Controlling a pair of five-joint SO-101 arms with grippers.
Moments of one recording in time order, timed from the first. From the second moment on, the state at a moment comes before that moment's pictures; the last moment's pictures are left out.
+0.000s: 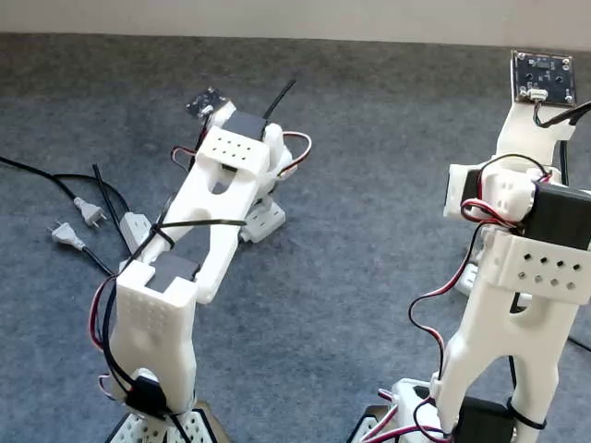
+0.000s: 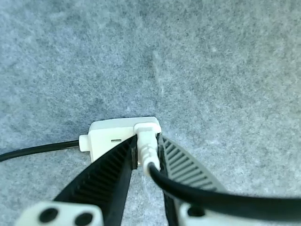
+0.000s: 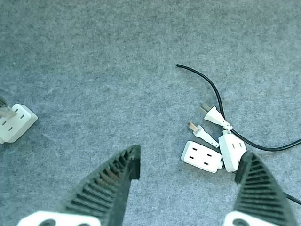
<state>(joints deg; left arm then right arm) 16.0 30.9 -22.0 78.9 68.4 5.4 -23.2 -12.9 98.9 5.4</state>
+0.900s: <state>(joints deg) 17.4 31.1 -27.2 86.2 68.4 16.3 -23.4 -4.7 95.0 9.9</state>
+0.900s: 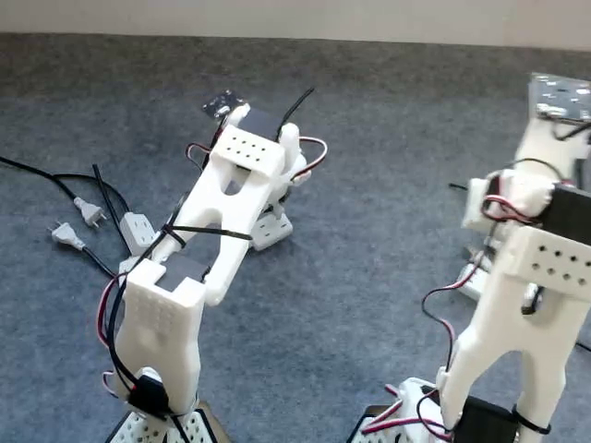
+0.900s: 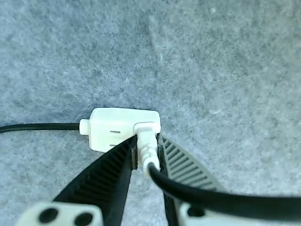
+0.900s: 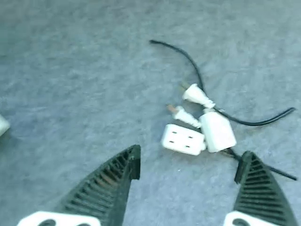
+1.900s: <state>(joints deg) 16.7 31.1 -22.9 79.3 65.5 29.5 -23.6 10.4 82.8 16.5</state>
